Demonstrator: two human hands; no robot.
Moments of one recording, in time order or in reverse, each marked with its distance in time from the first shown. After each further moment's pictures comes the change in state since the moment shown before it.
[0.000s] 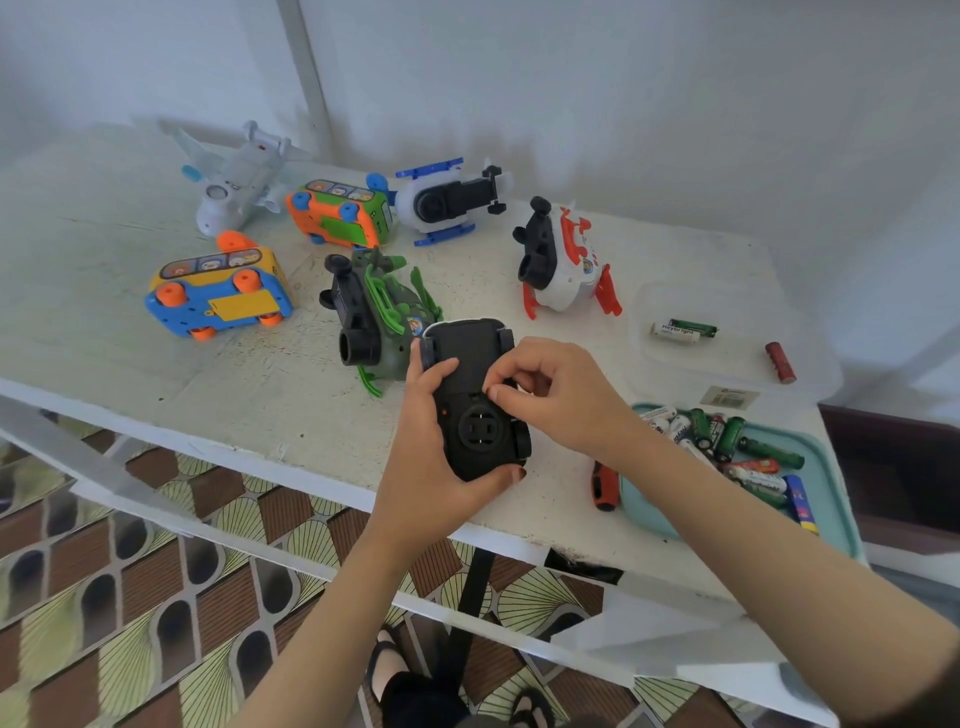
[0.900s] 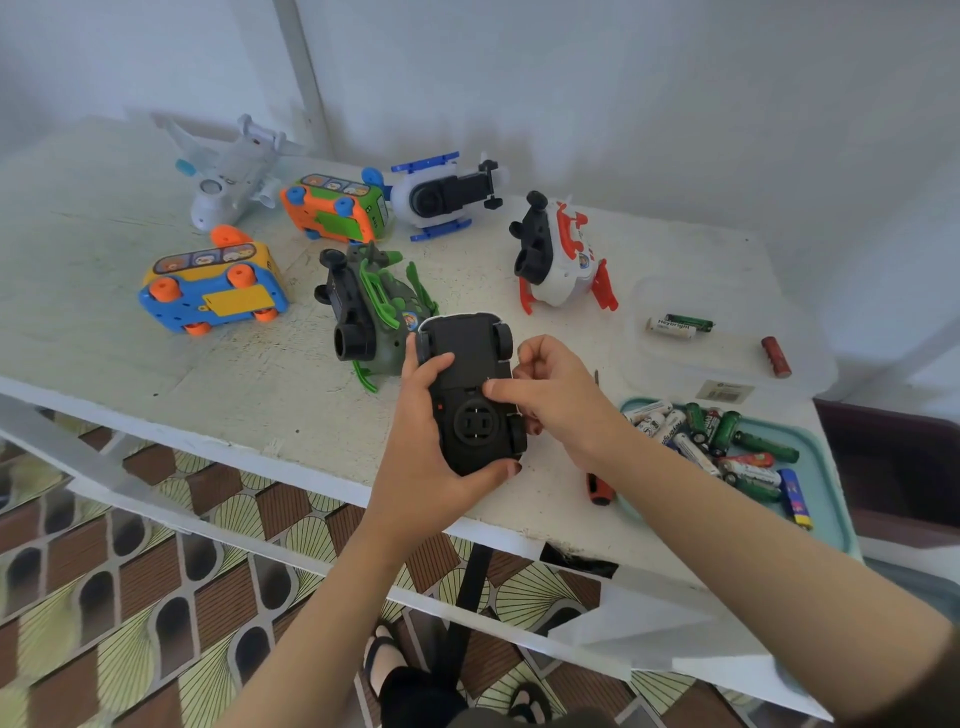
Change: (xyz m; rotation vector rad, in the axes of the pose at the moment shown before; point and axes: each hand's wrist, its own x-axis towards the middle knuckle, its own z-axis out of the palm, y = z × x) left_hand 0.000 0.003 -0.001 -0.022 -0.013 -0.008; right_hand -0.003 -0.001 0.014 0.554 0.071 0.549
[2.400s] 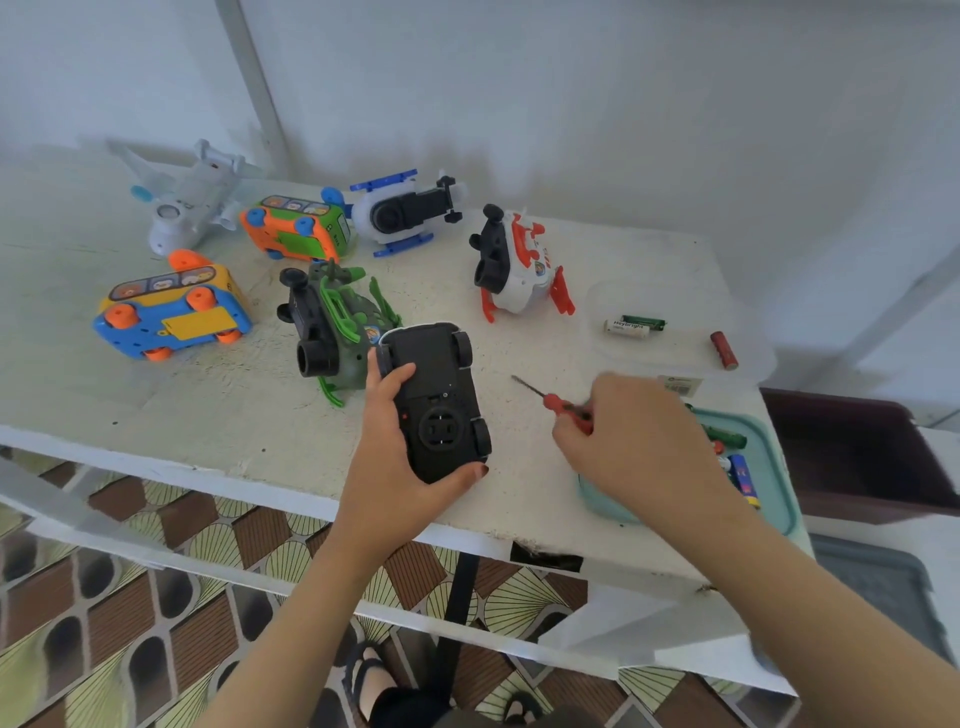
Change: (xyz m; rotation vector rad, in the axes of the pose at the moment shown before) left_hand -0.002 -0.002 0.001 0.115 -0.018 0.028; right_hand -0.079 -0.035 -0.045 -1.200 0.293 -0.059
